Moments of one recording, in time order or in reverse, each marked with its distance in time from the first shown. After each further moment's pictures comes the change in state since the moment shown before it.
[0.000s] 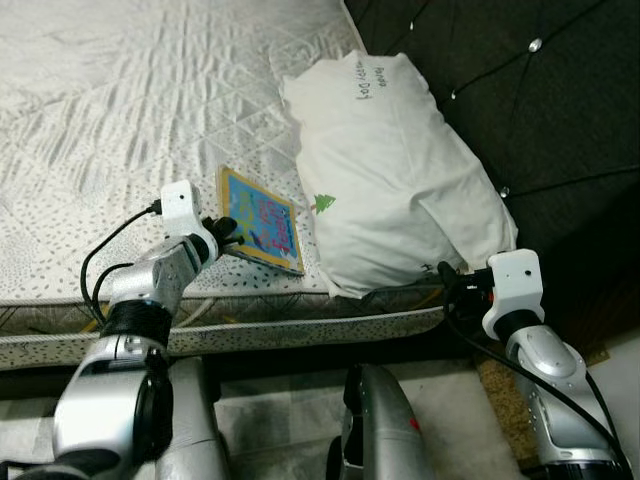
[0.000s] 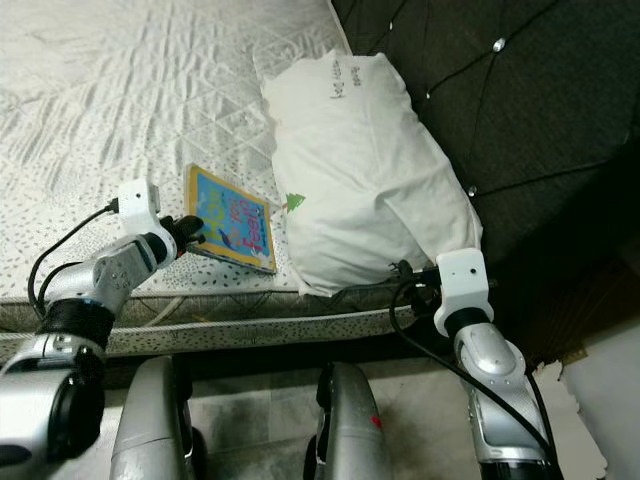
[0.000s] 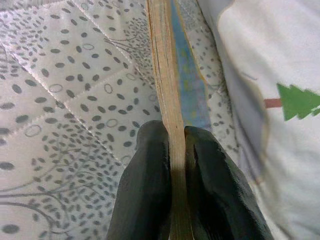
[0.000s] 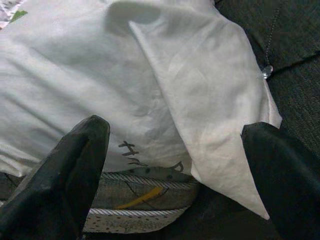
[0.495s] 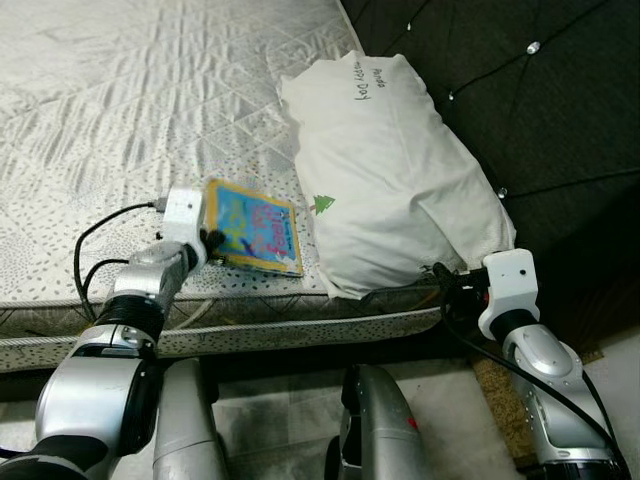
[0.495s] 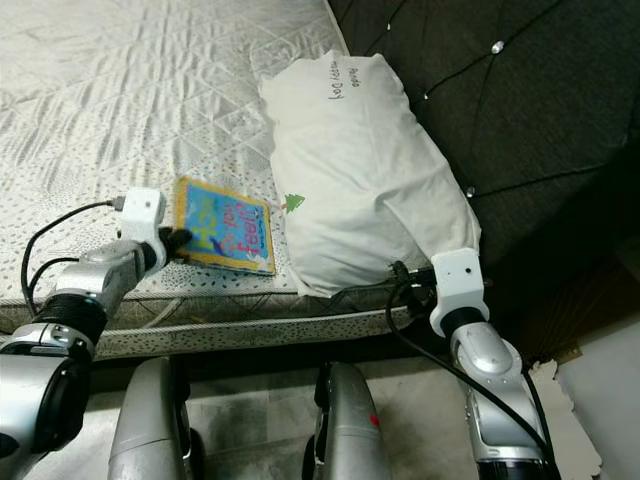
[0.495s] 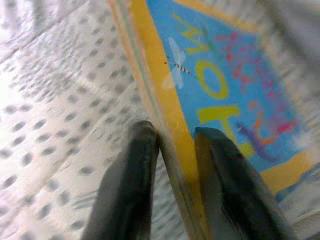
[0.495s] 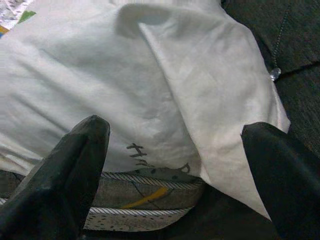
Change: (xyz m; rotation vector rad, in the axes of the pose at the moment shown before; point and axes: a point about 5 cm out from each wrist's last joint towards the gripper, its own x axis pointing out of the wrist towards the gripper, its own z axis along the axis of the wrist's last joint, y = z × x) left arm -0.001 0.025 -0.014 0.369 0.101 0.100; right arm 0.002 0.005 0.002 0.001 0.003 0.021
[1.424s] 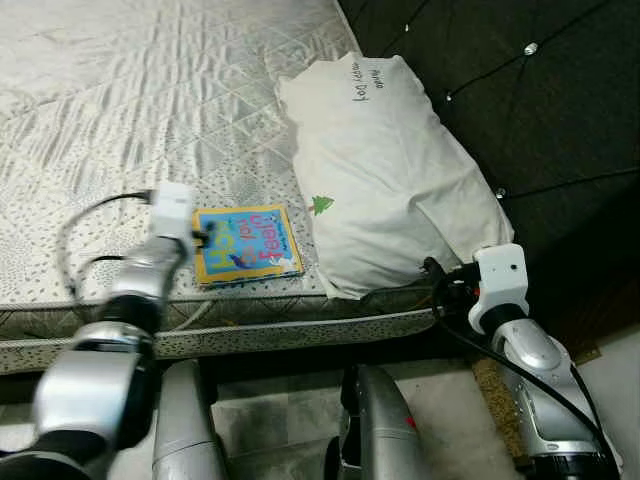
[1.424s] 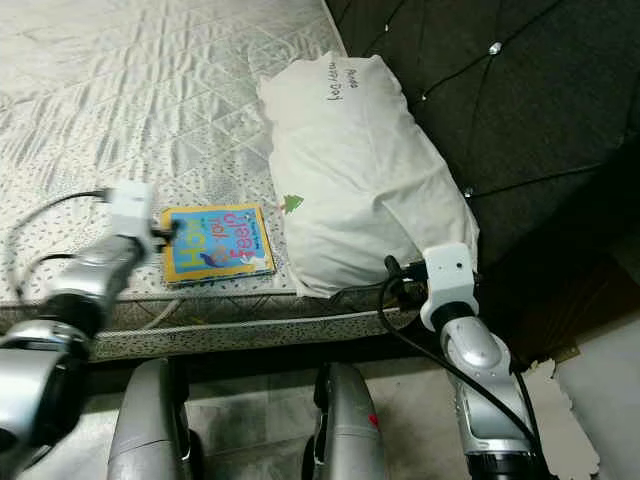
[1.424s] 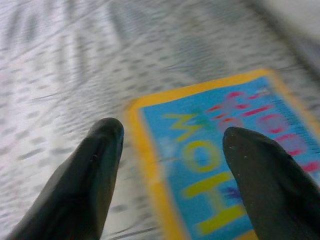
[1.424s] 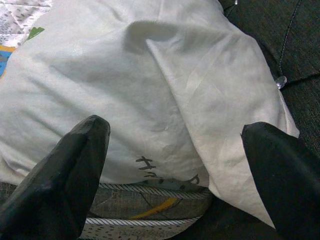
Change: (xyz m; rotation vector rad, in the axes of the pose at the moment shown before) left arm 0.001 -0.004 0.014 0.052 -0.161 0.099; right arm 0.006 0.008 0.006 0.025 -0.022 0.007
